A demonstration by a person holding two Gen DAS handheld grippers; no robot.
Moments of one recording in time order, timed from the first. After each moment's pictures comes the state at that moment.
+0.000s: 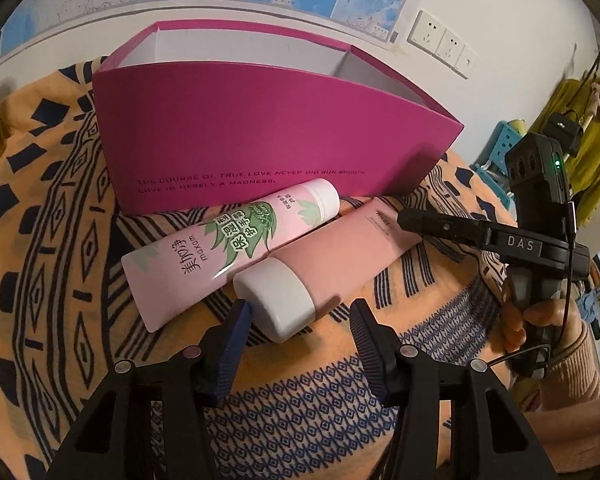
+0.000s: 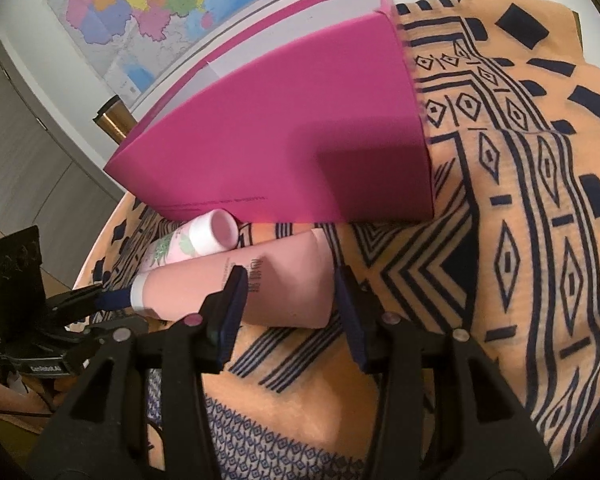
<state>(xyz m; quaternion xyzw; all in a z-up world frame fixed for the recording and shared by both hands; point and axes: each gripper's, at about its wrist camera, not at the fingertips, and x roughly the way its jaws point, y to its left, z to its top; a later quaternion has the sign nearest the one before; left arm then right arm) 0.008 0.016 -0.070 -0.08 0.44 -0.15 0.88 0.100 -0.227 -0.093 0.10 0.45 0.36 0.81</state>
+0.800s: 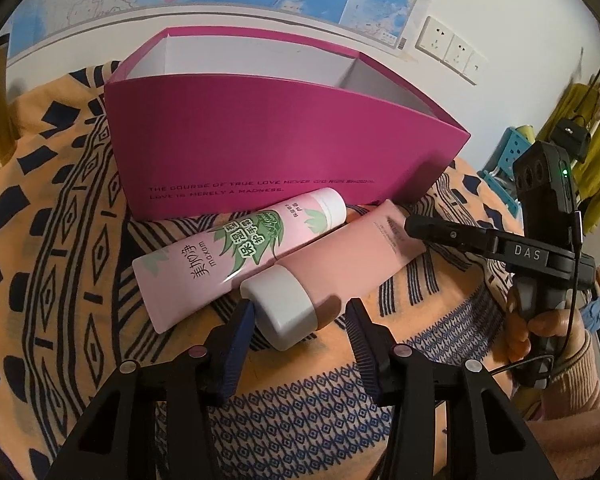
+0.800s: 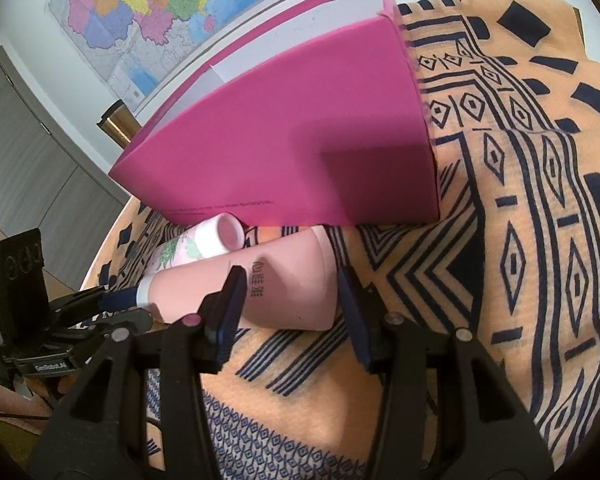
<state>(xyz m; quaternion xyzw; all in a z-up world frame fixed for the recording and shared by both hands) 0.005 0.014 -0.066 -0.08 0.43 -0.13 0.89 0.101 -0.228 -0.094 0.11 0.44 0.36 0.81</state>
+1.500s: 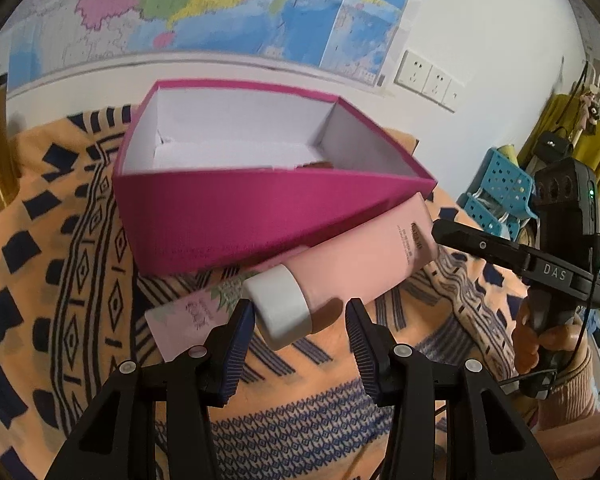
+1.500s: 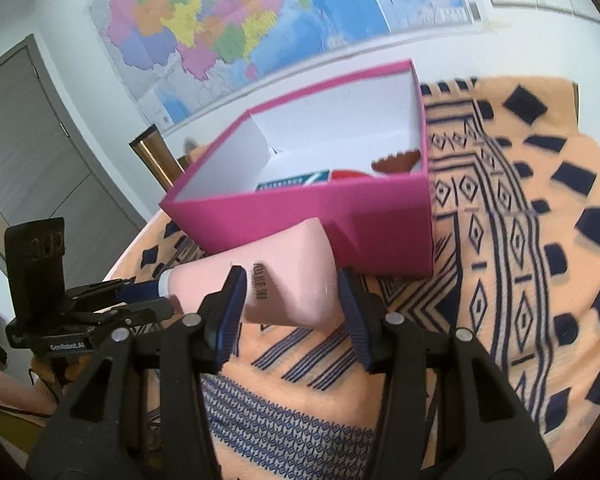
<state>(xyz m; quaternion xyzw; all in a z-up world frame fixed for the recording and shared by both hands) 0.001 0.016 -0.020 -0.08 0.38 -0.15 0.91 0.069 -0.240 -0.026 0.09 0.36 0.38 0.85</state>
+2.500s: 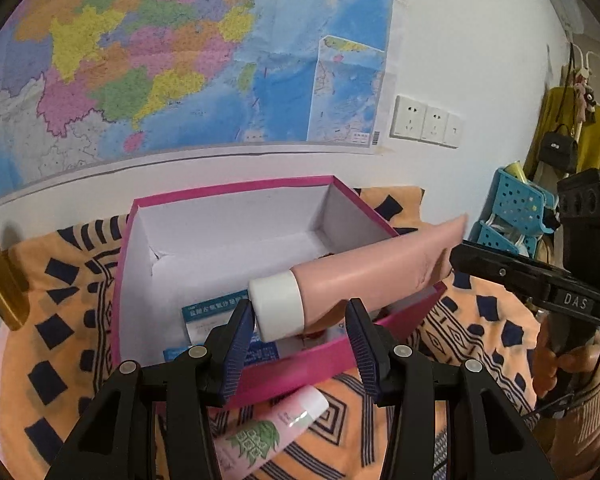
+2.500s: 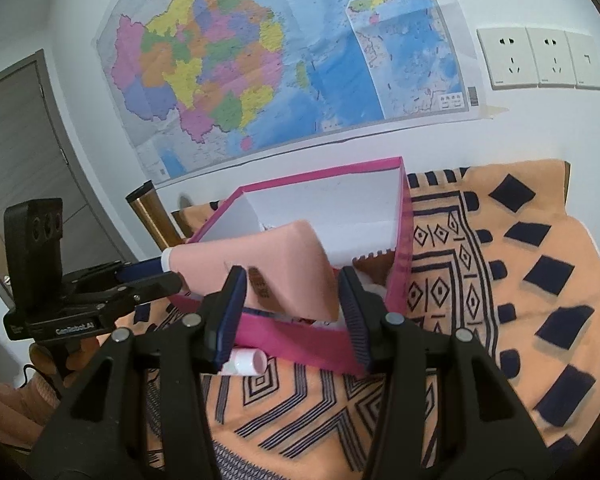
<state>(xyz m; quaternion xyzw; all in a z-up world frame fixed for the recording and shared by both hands) 0.072 -0.007 0.045 -0.01 0.31 -0.13 0.94 0.111 -0.256 0.032 0.09 0.29 0.36 0.88</state>
